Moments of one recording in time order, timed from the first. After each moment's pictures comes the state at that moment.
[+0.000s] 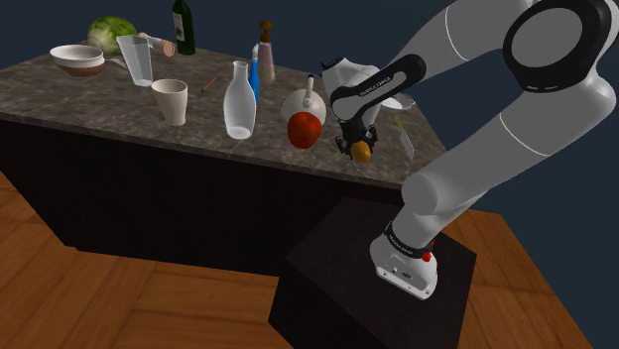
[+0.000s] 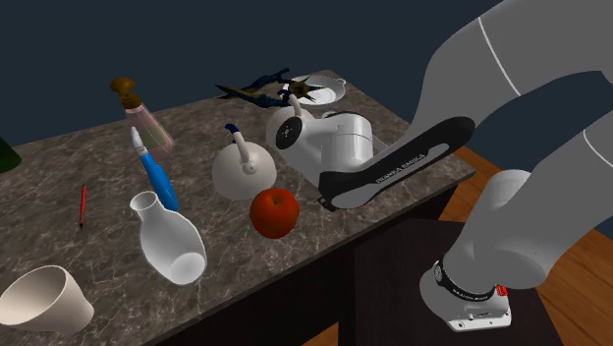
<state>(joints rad) -0.44 -0.24 0.18 -2.63 -0.42 1.96 0.85</state>
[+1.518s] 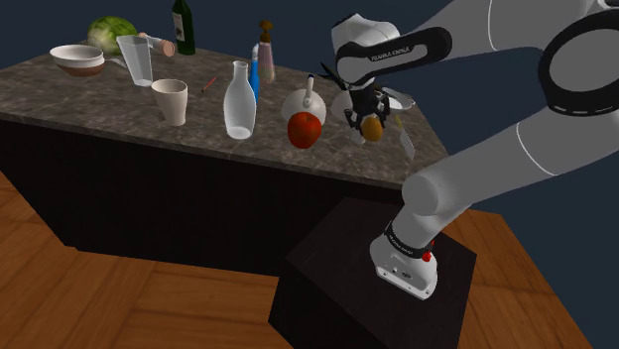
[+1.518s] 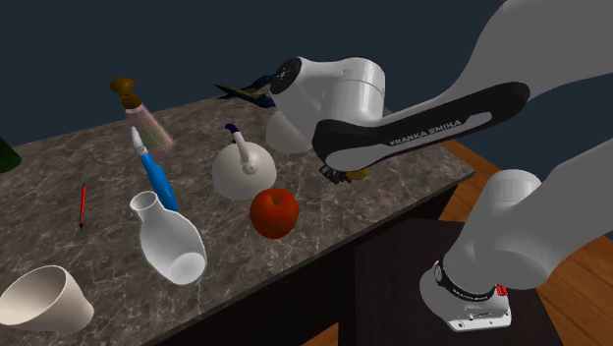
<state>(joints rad) -0.43 -0.42 0.18 -2.49 -0.36 1.68 0.71</state>
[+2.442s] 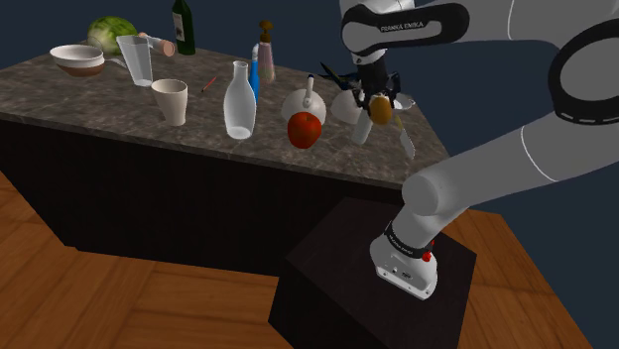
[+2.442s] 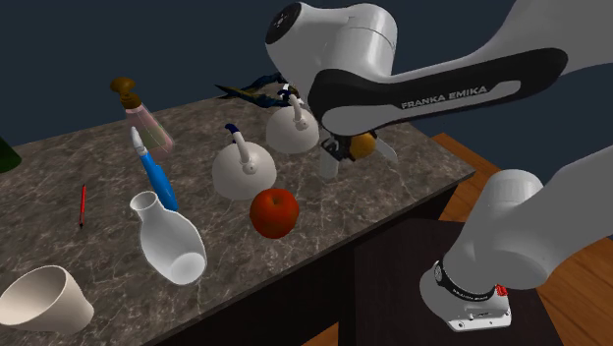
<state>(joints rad) -0.43 -0.47 0.18 -2.34 -0.35 1.50 0.63</state>
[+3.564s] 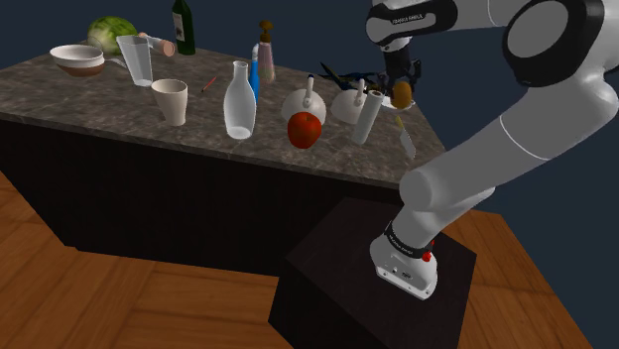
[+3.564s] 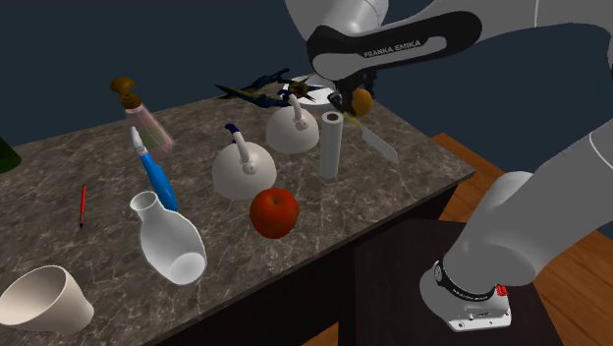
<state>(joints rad) -0.56 -0.27 -0.02 -2.15 -0.53 1.62 0.39</state>
